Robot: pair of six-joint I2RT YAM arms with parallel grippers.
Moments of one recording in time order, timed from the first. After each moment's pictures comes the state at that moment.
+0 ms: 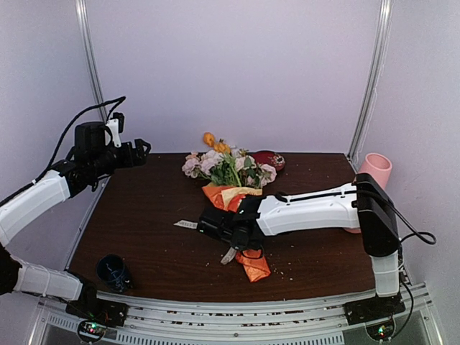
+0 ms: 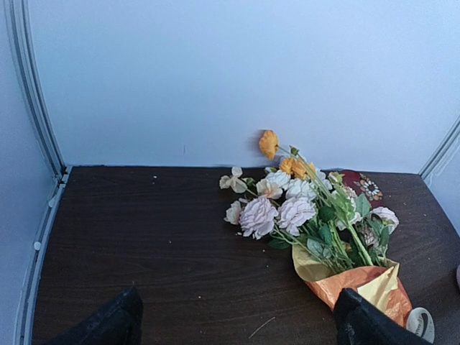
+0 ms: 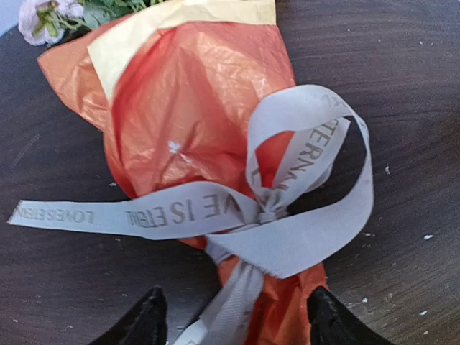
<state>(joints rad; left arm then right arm) -0.32 1.18 0.99 -0.13 -0.06 -0.25 1.20 2.09 1.63 -0.88 0.70 1.37</state>
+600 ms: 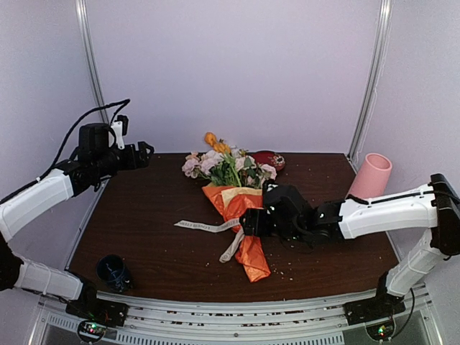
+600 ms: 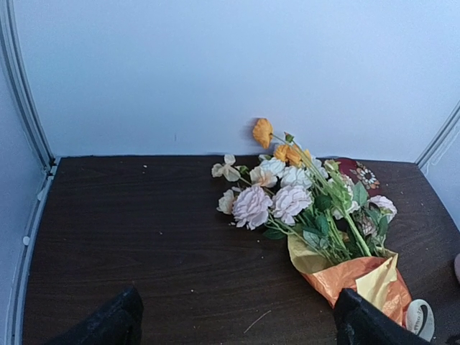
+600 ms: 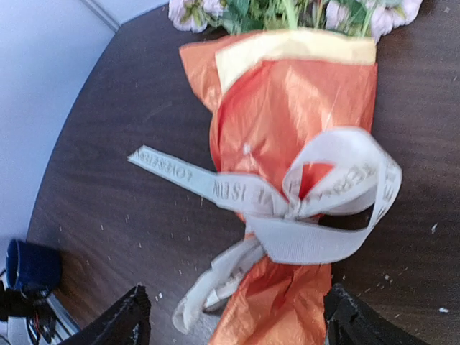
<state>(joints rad) -0.32 1.22 0.99 -0.13 -0.02 -0.25 1.08 1.53 0.93 -0.08 0.34 0.84</state>
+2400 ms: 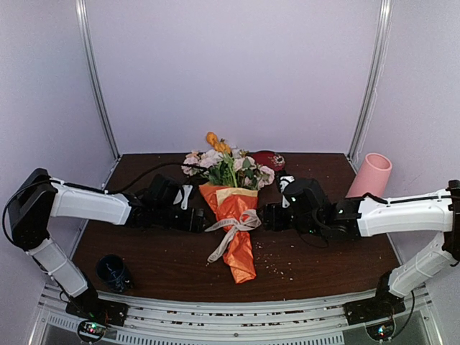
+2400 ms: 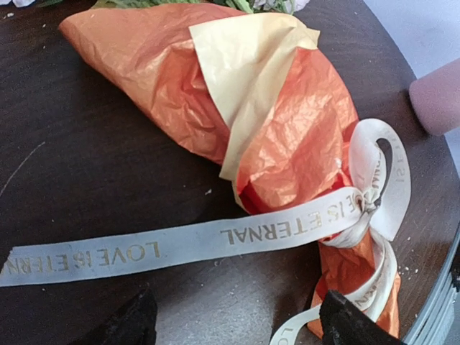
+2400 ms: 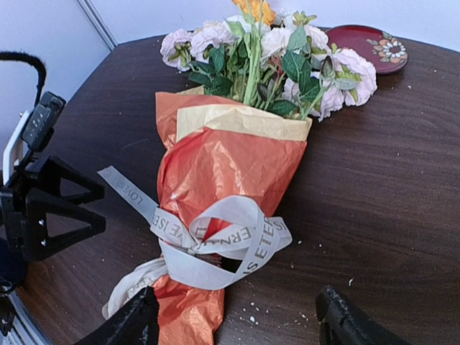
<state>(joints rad) -0.75 1.60 0.83 0.01 0.13 -0.46 0.99 1.39 0.85 -0.06 0.37 0.57</state>
